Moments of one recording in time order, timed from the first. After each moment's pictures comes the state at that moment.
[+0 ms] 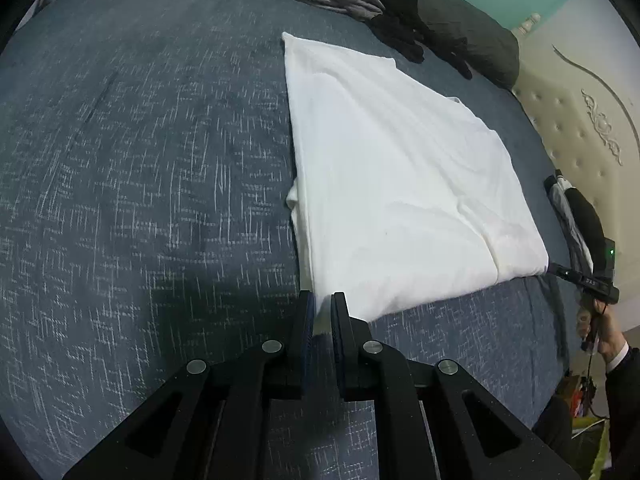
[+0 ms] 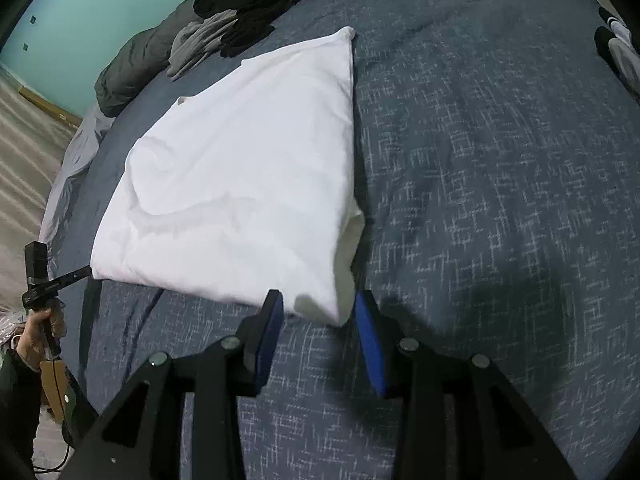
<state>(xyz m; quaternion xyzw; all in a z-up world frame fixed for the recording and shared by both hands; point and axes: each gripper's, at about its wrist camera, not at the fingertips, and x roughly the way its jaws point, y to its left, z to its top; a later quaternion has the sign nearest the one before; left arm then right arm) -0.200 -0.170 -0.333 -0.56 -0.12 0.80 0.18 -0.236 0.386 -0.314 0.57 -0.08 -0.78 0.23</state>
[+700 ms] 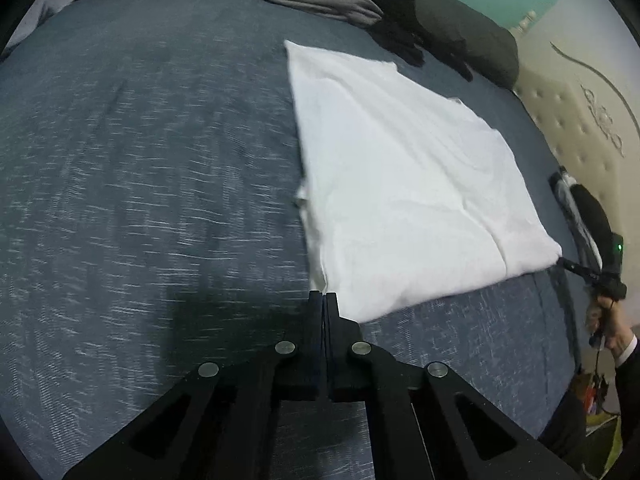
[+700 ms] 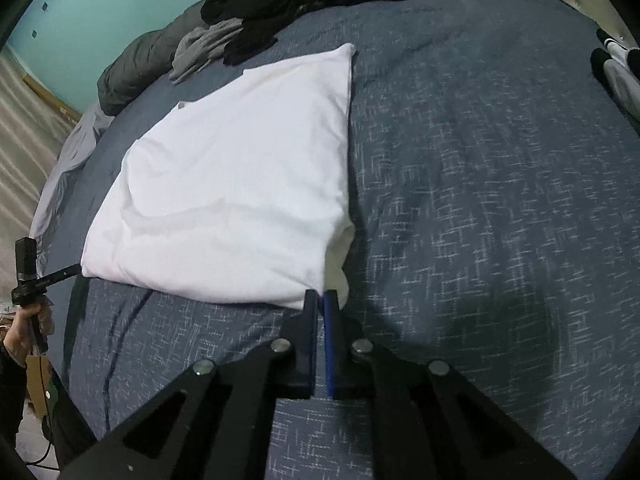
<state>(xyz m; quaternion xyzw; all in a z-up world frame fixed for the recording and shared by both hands) -0.202 -0.164 -0.334 -0.54 -0.11 0.82 0.17 -0.235 0.396 -0.309 0.54 -0.06 -0.81 0.22</state>
